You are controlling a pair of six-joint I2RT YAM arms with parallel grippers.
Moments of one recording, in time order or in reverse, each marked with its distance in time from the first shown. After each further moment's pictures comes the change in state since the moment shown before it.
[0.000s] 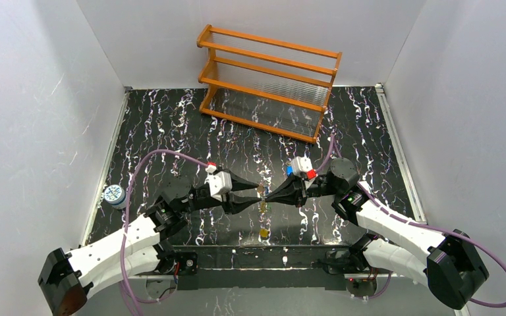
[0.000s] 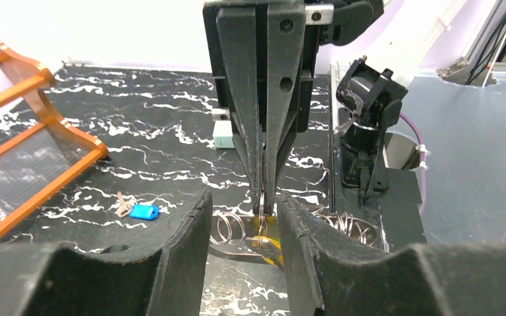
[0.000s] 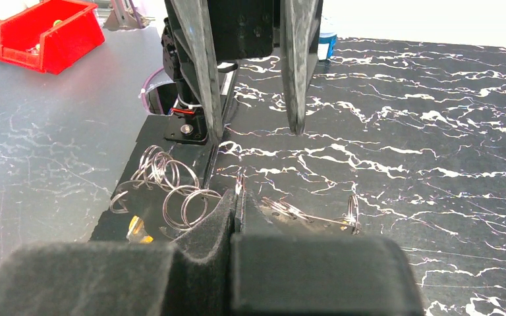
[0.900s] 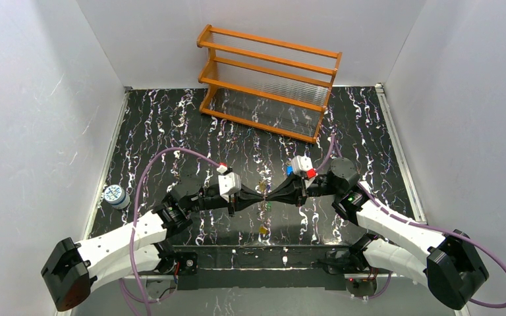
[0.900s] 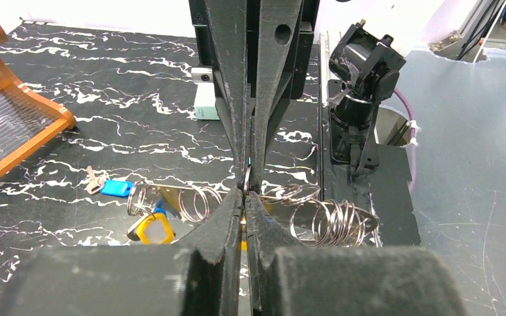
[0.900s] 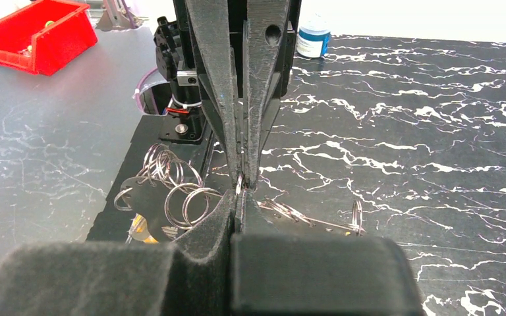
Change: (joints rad) left arm -0.015 0.106 -0.016 0.003 0.026 -0.011; right arm 0.000 -0.002 0.000 -0.004 0.009 0.000
